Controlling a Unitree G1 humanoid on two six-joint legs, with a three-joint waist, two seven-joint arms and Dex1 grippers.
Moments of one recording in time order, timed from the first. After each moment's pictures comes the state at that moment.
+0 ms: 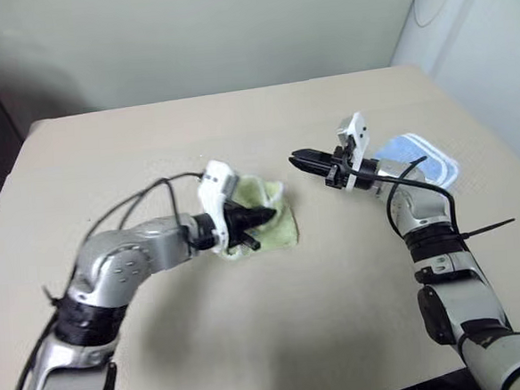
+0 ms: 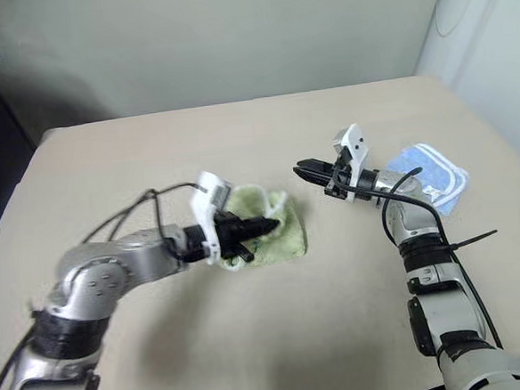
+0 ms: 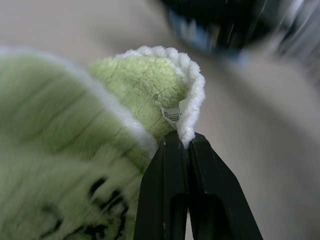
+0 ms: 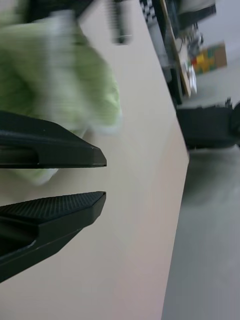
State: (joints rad) left arm -0.56 0.68 -0.19 -0.24 -1.10 1.02 -0.22; right arm -0.83 -0.32 -0.02 0.47 0.32 0.25 1.00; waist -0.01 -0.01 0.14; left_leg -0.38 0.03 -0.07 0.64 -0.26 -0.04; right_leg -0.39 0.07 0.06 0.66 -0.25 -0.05
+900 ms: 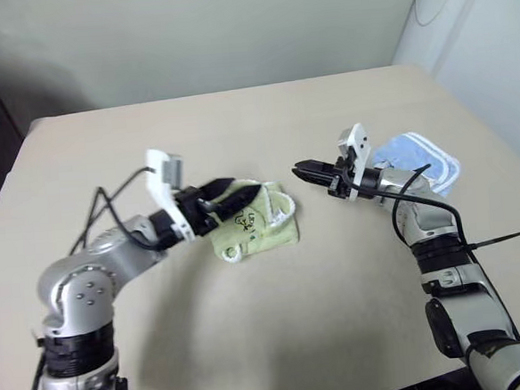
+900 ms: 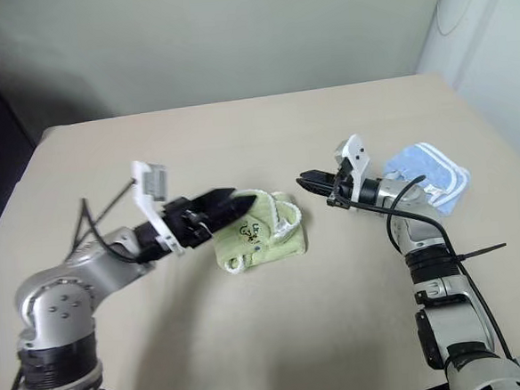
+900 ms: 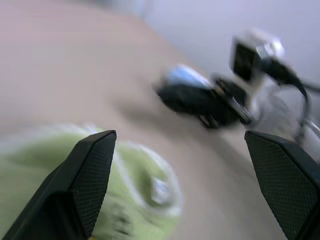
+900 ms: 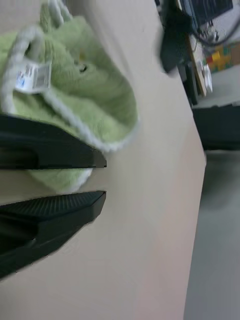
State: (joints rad) left arm -0.41 0.59 0.30 -0.38 -1.10 0.97 -0.31; right arm -0.76 -0.33 0.03 0.33 0.32 0.34 0.99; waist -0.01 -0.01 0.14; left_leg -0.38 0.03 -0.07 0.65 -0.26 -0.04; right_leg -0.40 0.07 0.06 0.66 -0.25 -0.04
